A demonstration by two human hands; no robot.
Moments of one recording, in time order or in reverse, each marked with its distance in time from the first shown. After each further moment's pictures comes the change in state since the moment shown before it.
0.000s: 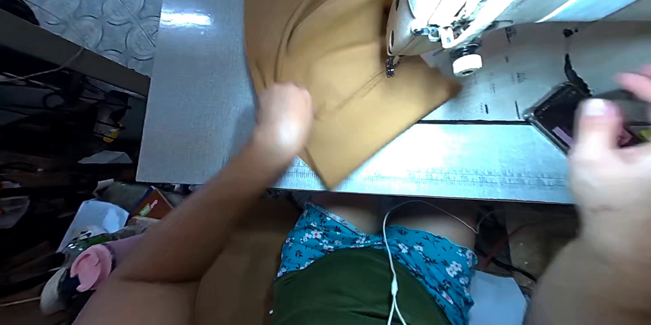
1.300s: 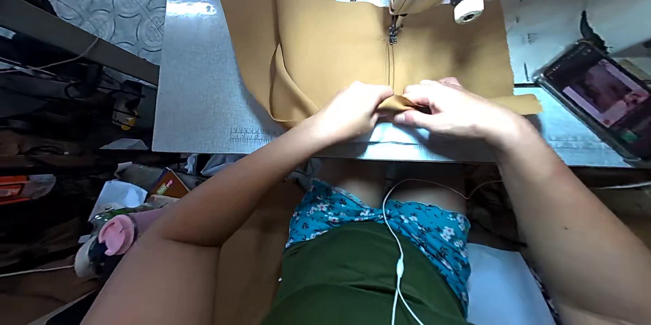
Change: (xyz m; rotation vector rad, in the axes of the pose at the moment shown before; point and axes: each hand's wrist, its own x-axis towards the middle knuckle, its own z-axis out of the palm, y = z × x) left_hand -0.015 0.045 0.037 -0.554 -0.009 0.765; right_hand 0.030 -0.062 0.075 0.295 -0.921 -0.586
